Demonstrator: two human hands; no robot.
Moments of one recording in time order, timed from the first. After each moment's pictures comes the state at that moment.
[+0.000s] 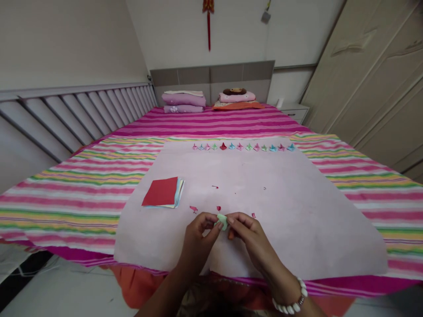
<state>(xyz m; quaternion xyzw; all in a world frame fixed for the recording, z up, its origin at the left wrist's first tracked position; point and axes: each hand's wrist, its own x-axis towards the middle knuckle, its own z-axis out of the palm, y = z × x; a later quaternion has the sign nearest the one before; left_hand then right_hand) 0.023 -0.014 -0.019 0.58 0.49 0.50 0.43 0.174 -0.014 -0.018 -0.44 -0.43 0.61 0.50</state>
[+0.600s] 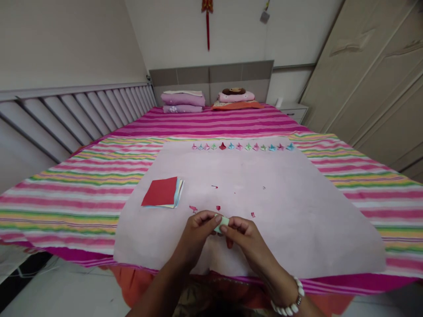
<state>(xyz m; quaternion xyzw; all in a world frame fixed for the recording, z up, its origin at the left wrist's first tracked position) 0.021 -0.007 -0.003 0.47 0.44 0.46 0.62 0.166 -0.020 -0.014 -0.42 -0.44 0.63 0.48</state>
